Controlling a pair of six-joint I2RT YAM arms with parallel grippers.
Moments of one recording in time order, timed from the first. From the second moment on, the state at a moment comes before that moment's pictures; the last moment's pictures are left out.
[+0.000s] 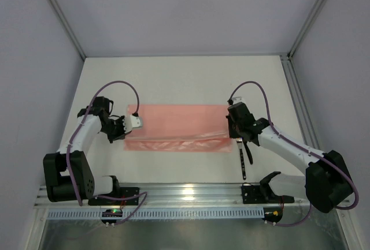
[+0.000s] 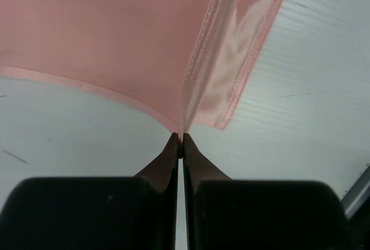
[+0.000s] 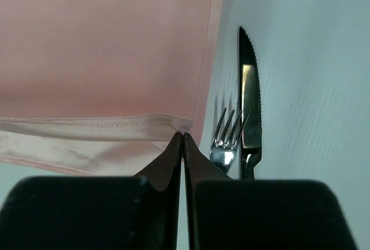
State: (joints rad) left arm 0.08 1.31 0.87 -0.91 0.44 1.34; right arm 0.53 1.20 0.72 -0.43 0.23 0.31
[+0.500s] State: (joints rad) left arm 0.08 1.32 0.76 -0.82 0.41 1.37; right arm 0.53 1.26 0.65 -0.44 0.18 0.40
